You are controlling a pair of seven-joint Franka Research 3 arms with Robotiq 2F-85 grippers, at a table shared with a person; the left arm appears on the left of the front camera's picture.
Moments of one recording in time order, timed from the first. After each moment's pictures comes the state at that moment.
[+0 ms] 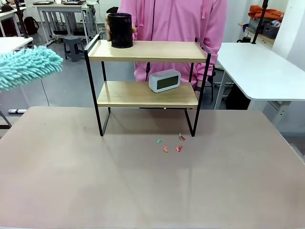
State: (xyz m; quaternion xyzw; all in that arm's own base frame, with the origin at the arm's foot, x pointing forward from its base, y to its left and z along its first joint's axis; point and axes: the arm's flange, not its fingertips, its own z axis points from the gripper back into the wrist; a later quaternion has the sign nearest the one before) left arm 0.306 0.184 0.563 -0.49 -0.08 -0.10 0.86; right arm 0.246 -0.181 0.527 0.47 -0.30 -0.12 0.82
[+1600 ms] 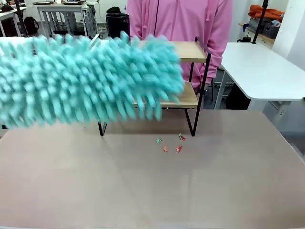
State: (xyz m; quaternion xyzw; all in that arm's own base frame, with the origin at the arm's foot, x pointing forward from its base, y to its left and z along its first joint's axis) left arm 0.252 -0.042 0.641 -0.43 0.13 -0.61 0.65; right arm 0.229 -0.012 0.581 0.59 -0.11 0.24 0.76
